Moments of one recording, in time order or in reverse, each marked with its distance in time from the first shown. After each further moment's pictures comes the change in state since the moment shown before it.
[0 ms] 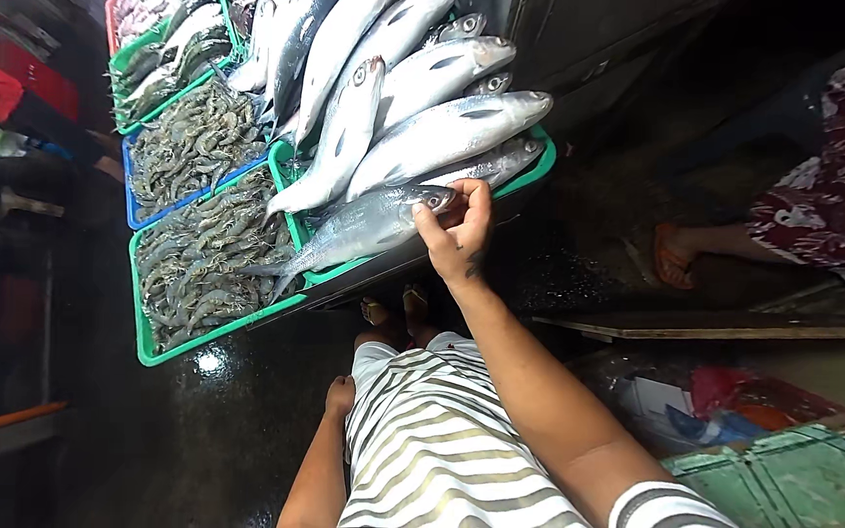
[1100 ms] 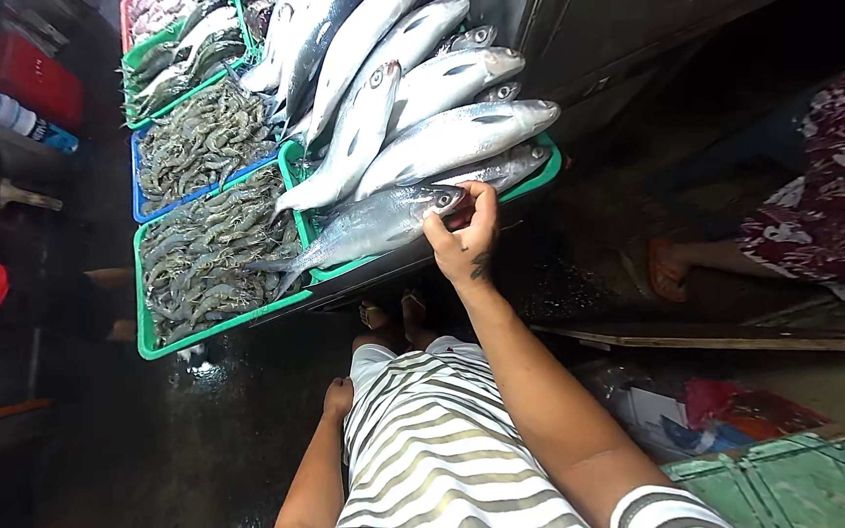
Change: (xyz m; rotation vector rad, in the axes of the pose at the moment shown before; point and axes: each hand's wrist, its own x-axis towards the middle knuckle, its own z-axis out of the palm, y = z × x) left_hand 0.000 -0.003 -0.002 -0.007 0.008 0.001; right_hand -0.002 0.002 0.000 -0.079 -0.014 -0.035
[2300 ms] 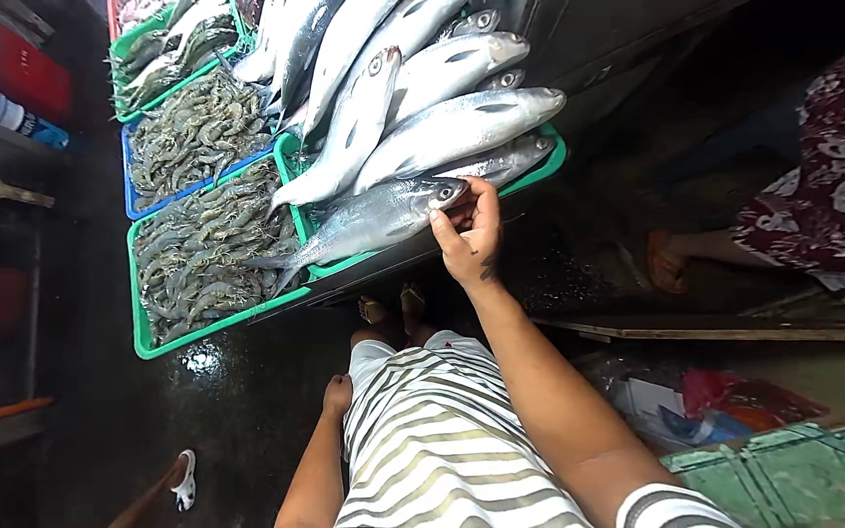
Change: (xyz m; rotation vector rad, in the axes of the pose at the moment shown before) left_hand 0.001 -0.007 0.000 -0.048 0.006 0.006; right_hand -0.002 0.016 -0.007 0.121 -0.081 -0.102
